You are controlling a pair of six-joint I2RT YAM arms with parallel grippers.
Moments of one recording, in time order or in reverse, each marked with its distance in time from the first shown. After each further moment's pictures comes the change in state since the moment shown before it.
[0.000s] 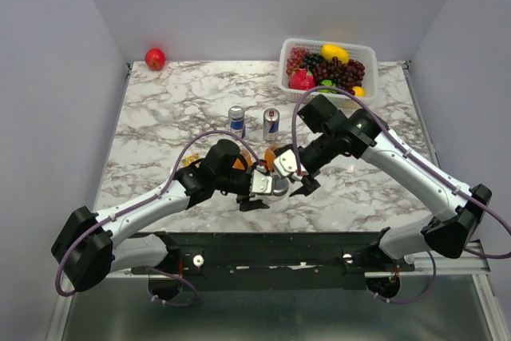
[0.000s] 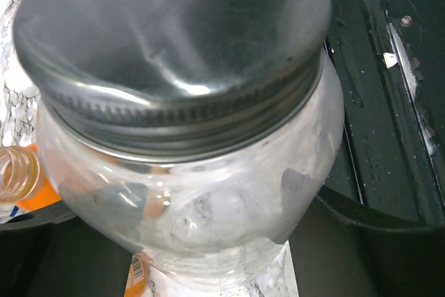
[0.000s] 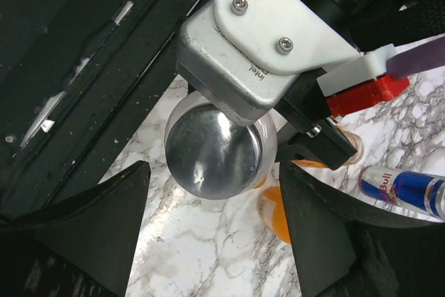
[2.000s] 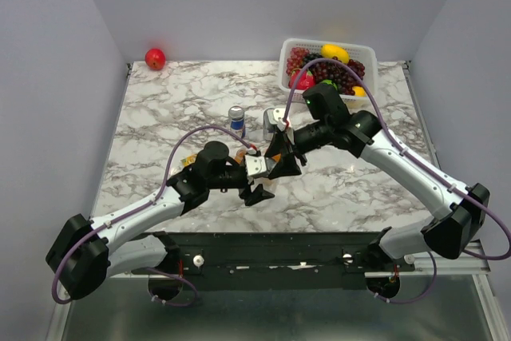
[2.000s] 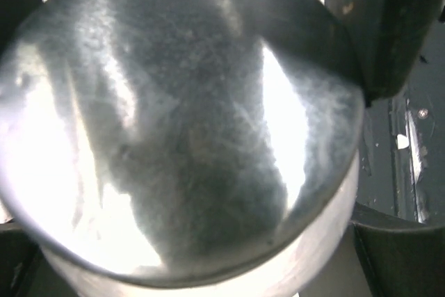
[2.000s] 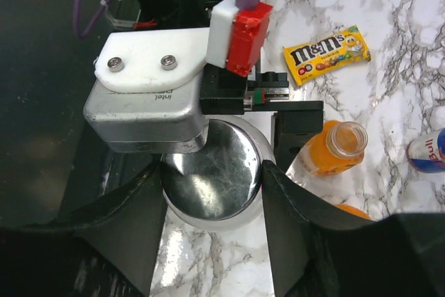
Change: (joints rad) left arm 0.026 -0.063 -0.090 0.264 -0.107 -0.359; right arm -0.066 -0.005 -0.099 0.458 -0.098 0.743
